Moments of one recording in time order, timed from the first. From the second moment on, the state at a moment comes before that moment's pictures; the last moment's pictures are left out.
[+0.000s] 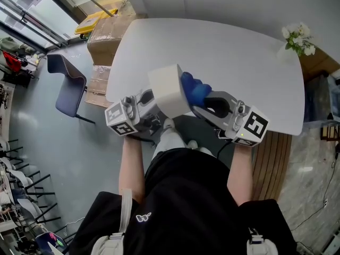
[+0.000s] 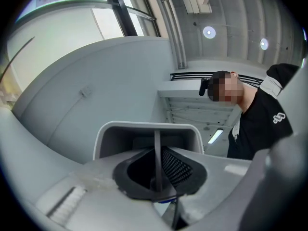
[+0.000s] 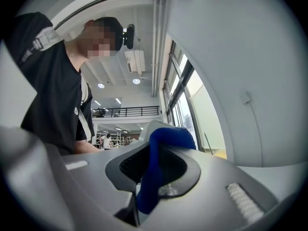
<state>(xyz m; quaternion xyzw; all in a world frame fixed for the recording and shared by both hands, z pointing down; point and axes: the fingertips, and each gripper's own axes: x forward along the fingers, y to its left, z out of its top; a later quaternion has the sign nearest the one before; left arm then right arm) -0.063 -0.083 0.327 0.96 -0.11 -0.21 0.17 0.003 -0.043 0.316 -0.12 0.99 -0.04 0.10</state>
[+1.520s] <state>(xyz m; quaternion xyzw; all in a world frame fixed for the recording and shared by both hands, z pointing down) -0.039 -0.115 0.471 0.95 -0.15 0.26 0.12 0.047 -0.121 0.327 -0.36 0.91 -0.08 0.16</state>
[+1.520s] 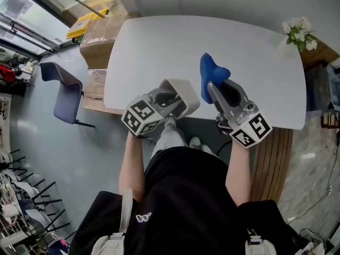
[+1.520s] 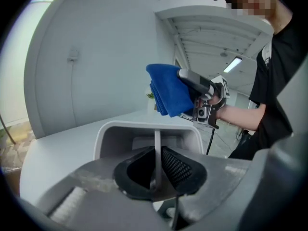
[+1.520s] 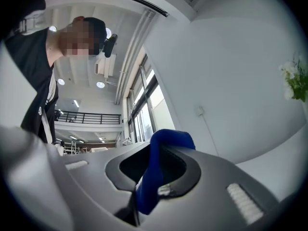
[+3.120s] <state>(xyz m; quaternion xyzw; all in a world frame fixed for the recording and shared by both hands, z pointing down) -0.019 -0.194 0.634 0.78 0.04 0.62 -0.06 0.082 -0.239 0.387 -0.56 0.82 -0.11 0.08</state>
